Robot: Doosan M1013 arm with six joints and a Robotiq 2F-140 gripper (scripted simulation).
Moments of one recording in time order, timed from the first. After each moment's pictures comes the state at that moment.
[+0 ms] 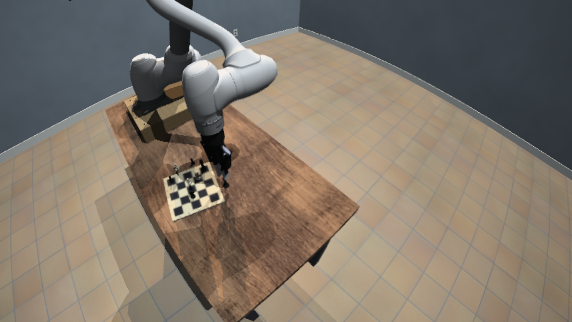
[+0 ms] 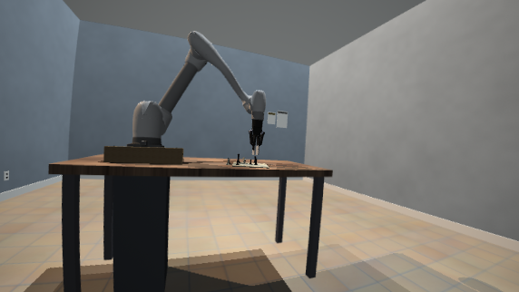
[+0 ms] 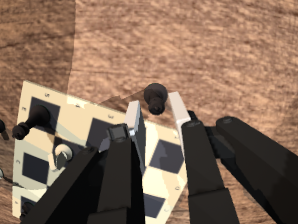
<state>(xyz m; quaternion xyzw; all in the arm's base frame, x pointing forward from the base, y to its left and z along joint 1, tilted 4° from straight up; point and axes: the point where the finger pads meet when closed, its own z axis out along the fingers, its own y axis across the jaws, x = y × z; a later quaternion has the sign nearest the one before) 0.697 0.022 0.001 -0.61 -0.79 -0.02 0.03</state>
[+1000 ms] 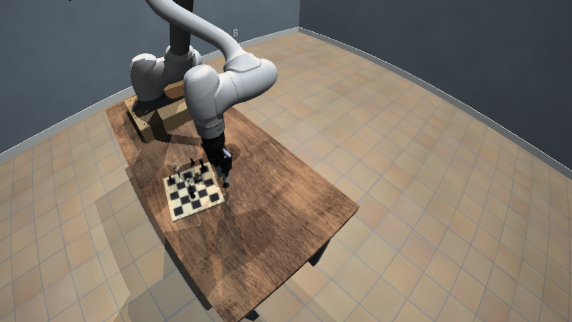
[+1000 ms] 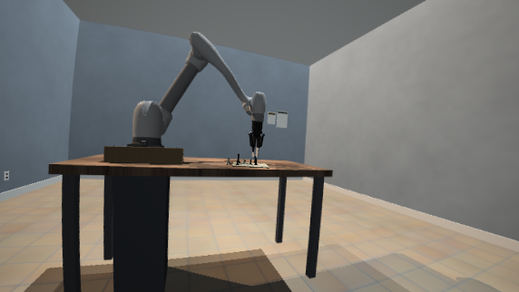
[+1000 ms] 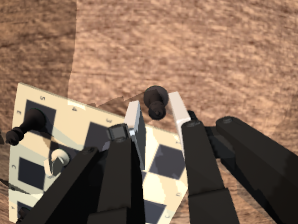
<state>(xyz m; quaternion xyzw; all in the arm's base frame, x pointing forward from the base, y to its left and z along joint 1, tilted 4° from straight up) 0.697 0.022 -0.012 -0.61 -0.79 -0.02 0.03</state>
